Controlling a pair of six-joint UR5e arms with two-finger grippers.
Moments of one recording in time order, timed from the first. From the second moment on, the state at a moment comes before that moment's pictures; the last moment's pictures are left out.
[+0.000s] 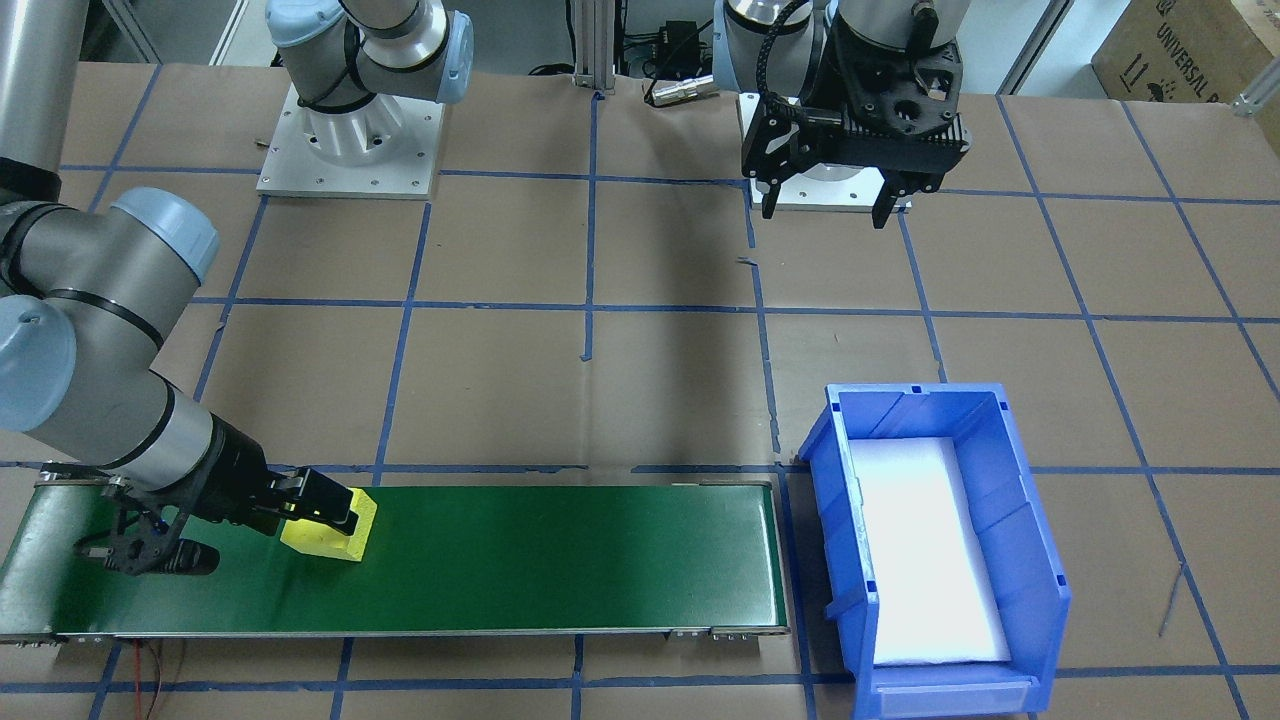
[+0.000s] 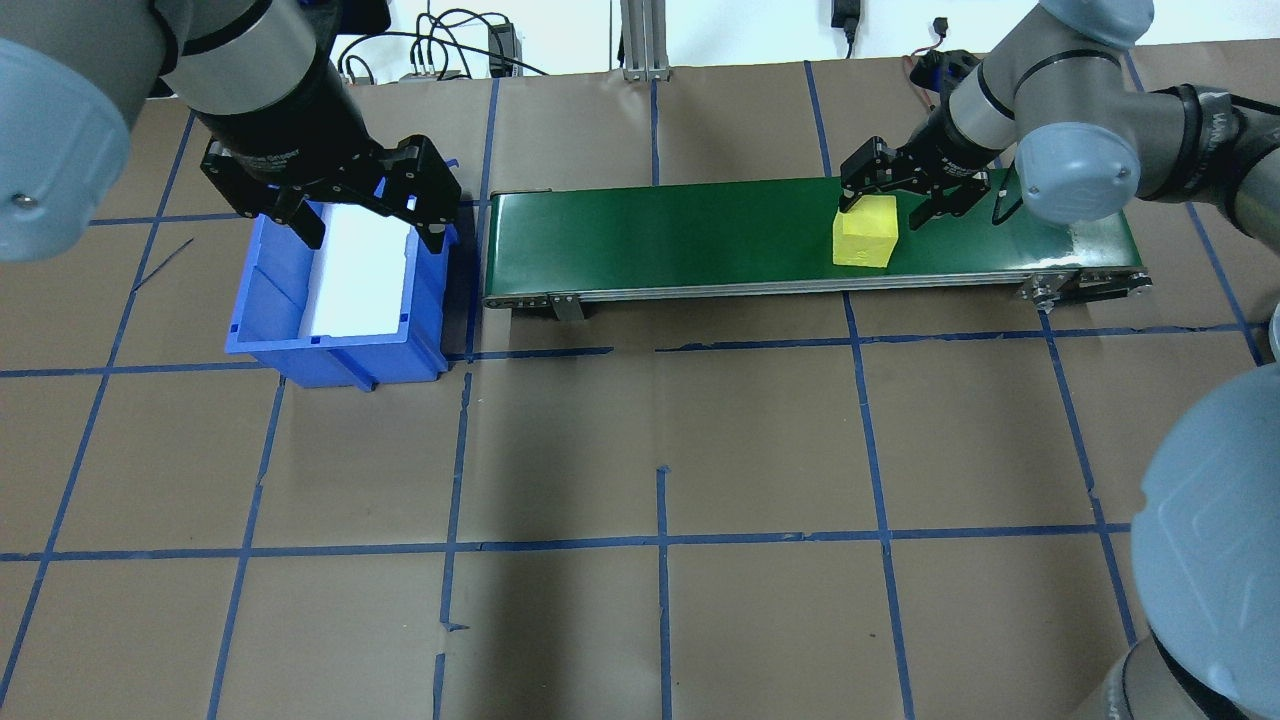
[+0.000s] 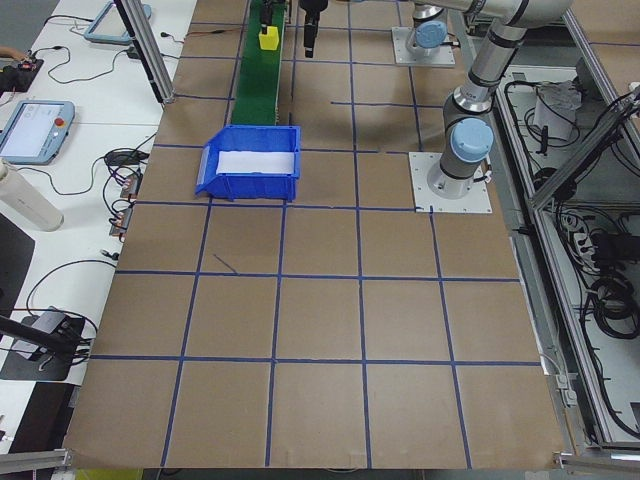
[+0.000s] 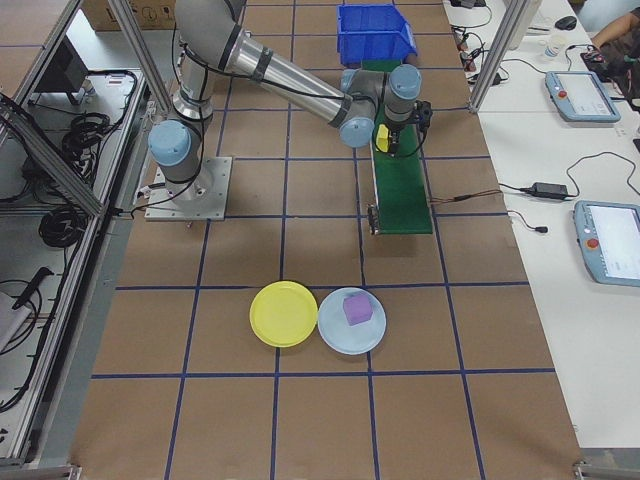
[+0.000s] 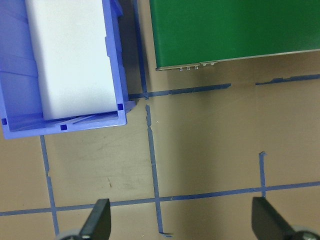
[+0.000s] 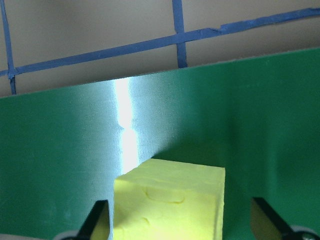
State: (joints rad) left arm -1.67 -1.54 -1.51 -1.62 1.58 -0.01; right arm 1.40 -1.13 1.63 -2.11 -1.24 -0.06
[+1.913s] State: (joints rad) left arm -1.67 -1.54 -1.51 -1.61 1.58 -0.01; right arm 0.73 -1.39 1.76 -1.97 -1.66 -0.95
